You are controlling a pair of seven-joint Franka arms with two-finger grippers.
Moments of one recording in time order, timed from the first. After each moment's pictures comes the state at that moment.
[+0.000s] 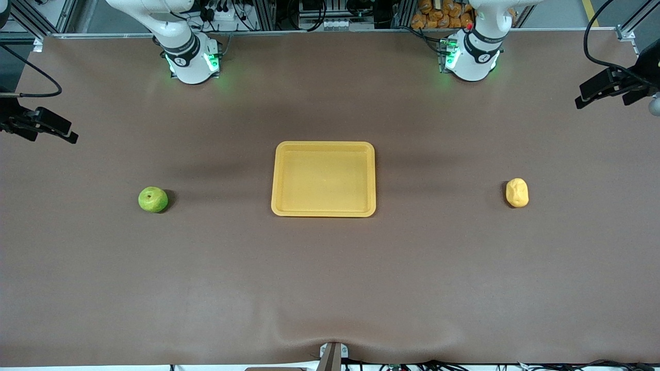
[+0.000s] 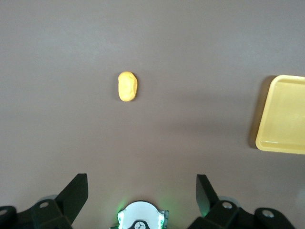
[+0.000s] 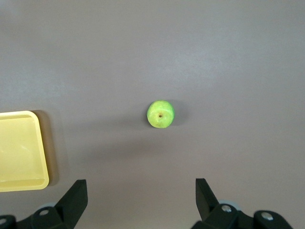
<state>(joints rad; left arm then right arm) 0.12 -0.09 -0.14 -1.56 0.00 1.42 -0.07 -0.05 -0.07 -0.06 -1.71 0.05 1.62 -0.01</state>
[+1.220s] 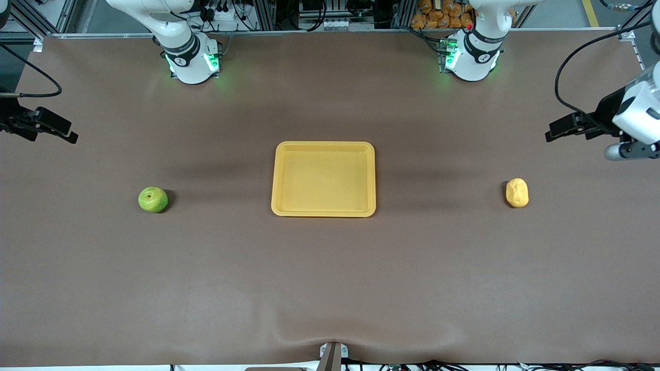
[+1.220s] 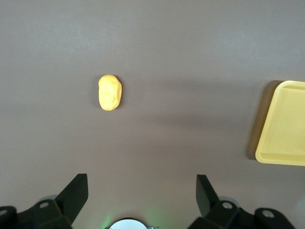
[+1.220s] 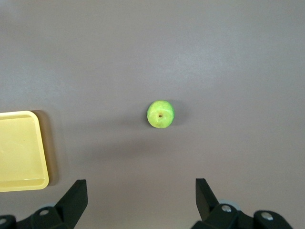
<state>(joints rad) 0.14 -0.04 -0.14 -1.77 -0.05 1.65 -0.07 -0.05 -0.07 -0.06 -1.71 0.05 1.62 -0.01</state>
